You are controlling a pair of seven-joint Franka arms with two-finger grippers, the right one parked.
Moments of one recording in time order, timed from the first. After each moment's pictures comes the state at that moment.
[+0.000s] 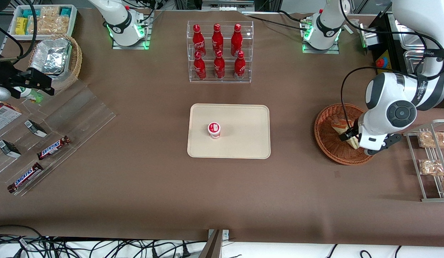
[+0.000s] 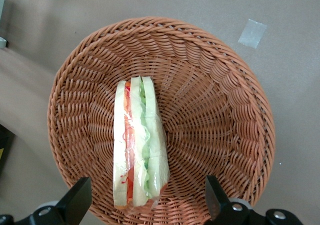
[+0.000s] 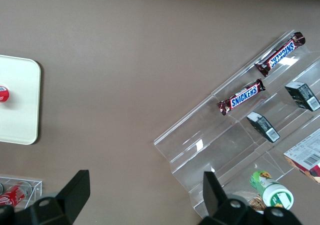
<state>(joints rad) 0.07 0.34 -0.10 -1.93 0.21 2.08 -0.70</state>
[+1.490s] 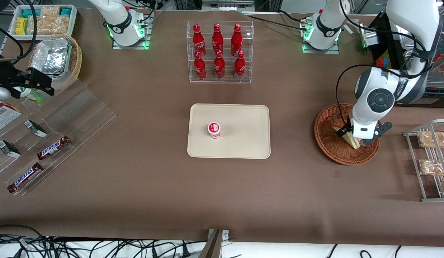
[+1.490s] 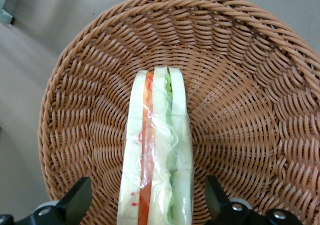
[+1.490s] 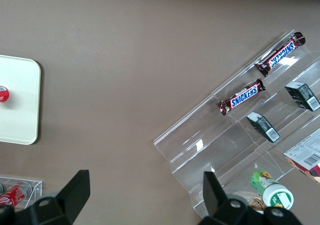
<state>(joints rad) 0.08 0.31 -0.10 -2.15 0.36 2.32 -0.93</state>
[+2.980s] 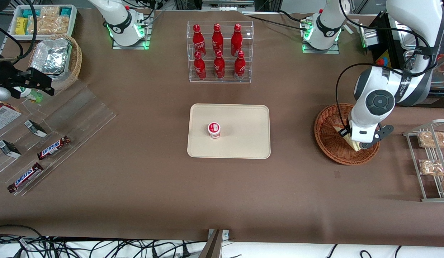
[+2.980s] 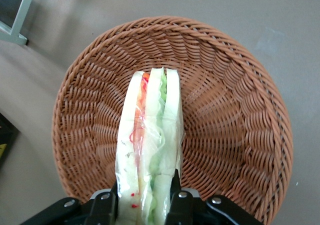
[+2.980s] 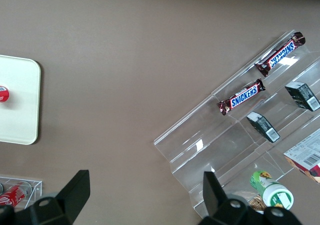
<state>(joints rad) 0.08 0.30 -0.16 -2.02 0.36 2.14 -0.87</state>
